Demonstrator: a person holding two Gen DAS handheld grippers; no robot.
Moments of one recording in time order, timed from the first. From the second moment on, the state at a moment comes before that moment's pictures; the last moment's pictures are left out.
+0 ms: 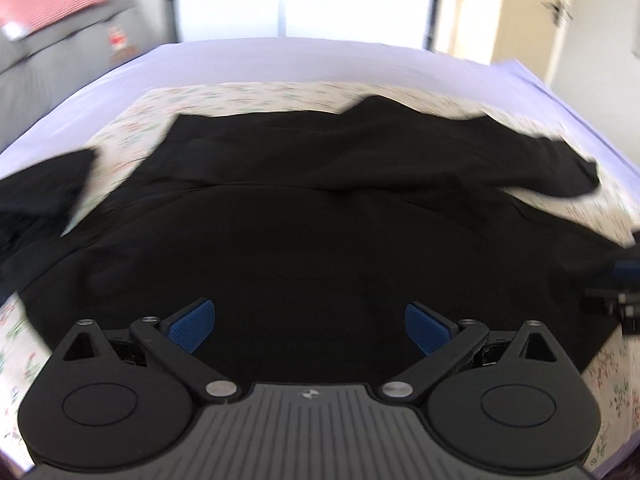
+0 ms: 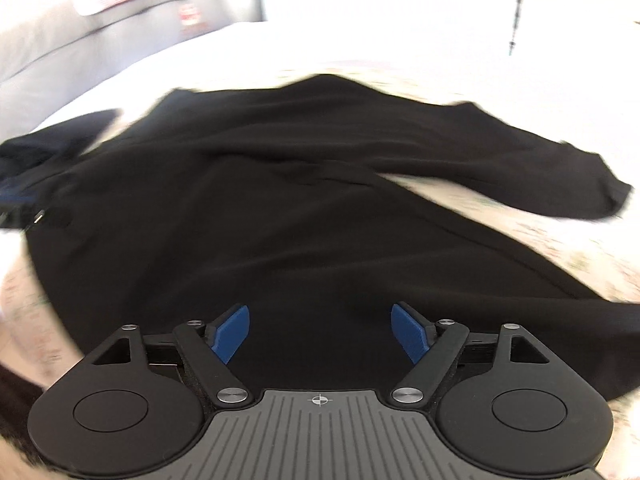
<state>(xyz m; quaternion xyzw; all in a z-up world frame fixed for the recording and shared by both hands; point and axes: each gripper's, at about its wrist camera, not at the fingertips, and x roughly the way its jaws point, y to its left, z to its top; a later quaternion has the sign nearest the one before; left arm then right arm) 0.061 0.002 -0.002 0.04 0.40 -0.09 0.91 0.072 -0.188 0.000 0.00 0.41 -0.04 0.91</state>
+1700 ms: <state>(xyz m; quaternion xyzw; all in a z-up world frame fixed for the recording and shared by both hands) 0.125 -0.378 -0.054 0.11 0.39 -0.36 0.84 -0.009 -0.514 0.020 0.27 0.25 -0.23 0.90</state>
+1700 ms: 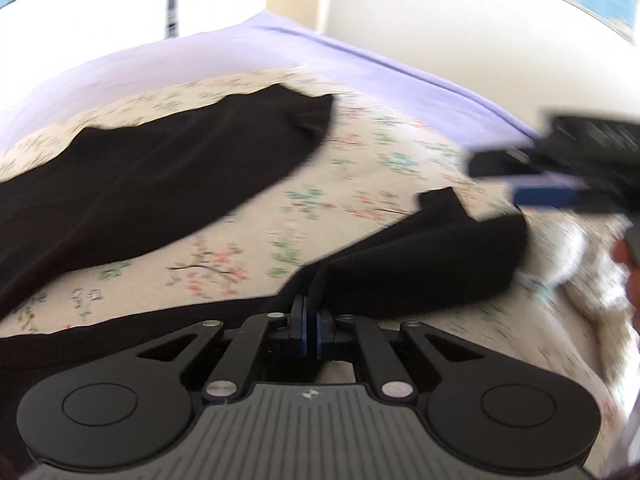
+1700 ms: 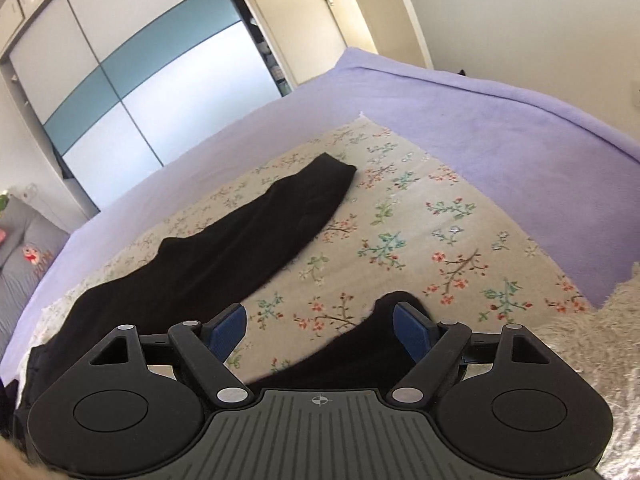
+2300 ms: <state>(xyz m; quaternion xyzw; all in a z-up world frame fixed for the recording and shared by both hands) 0.124 -0.320 -0.049 0.12 0.40 -0.32 0.85 -0.004 -0.496 -0.026 0.30 0.38 -0.20 0.85</state>
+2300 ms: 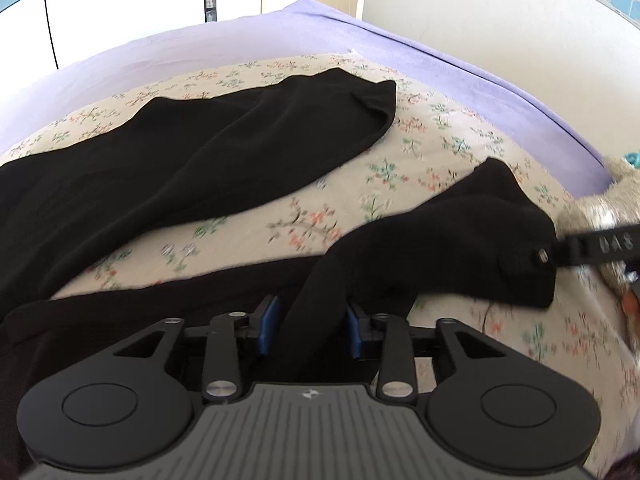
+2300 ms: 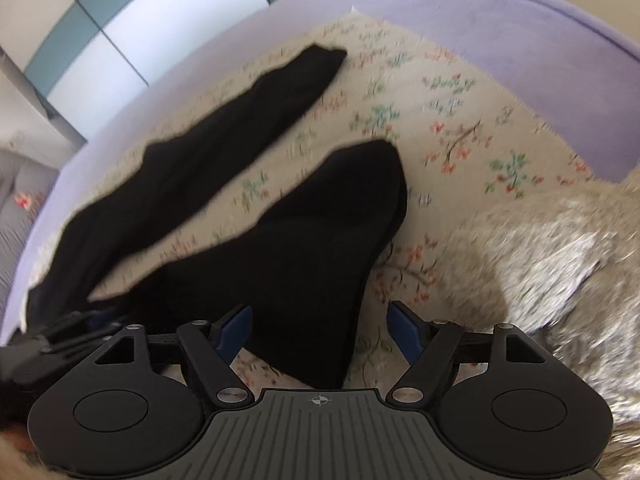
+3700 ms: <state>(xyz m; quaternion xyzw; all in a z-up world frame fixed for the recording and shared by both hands) -0.037 -0.272 -0.062 0.35 0.21 -0.26 0.87 -0.078 -0.494 0.094 0.29 0.17 -0.23 0.91</state>
